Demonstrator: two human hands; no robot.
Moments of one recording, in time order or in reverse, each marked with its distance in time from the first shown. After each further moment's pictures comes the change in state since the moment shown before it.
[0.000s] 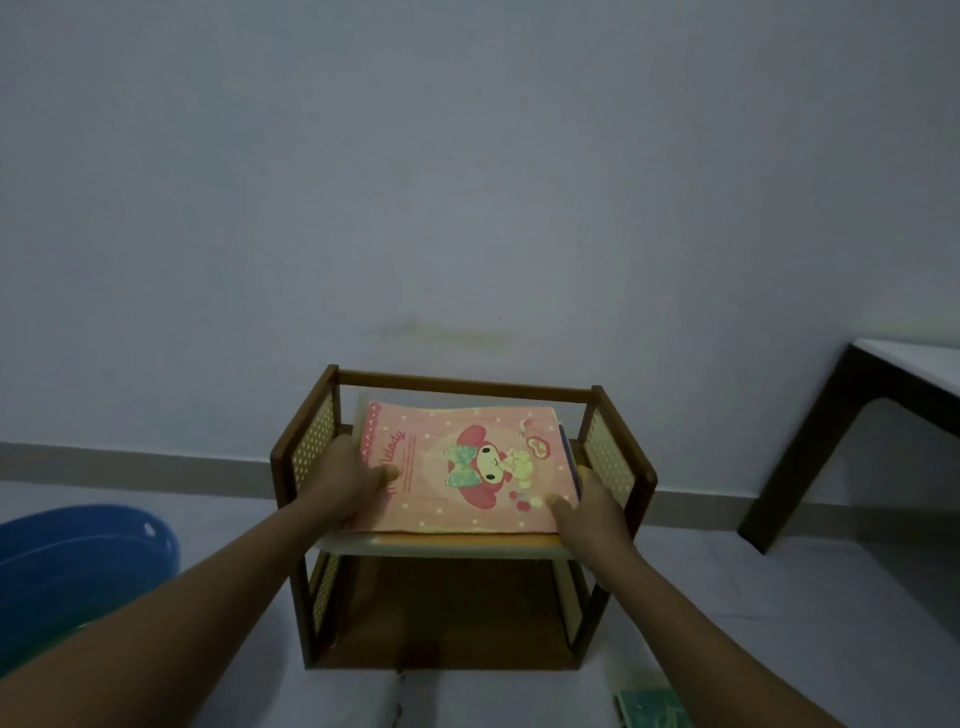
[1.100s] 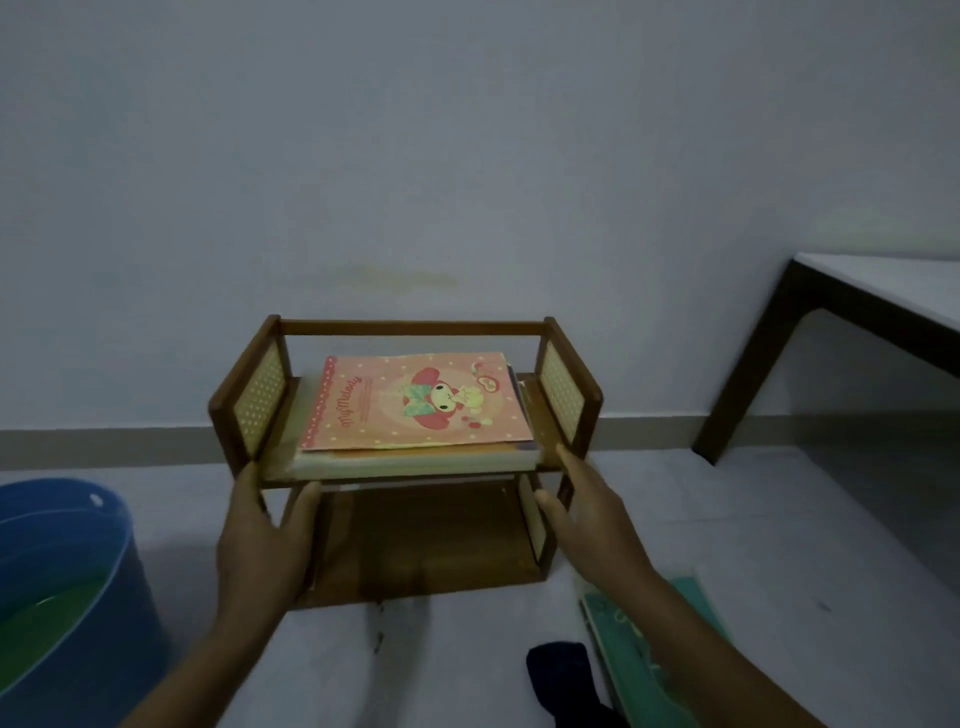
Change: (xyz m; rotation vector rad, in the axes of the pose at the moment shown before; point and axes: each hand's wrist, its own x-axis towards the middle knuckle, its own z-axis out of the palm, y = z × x) left_hand -0.128 -0.025 0.021 -0.192 0.337 0.028; right_hand -0.072 0.065 -0.025 -0.098 0.008 -0.298
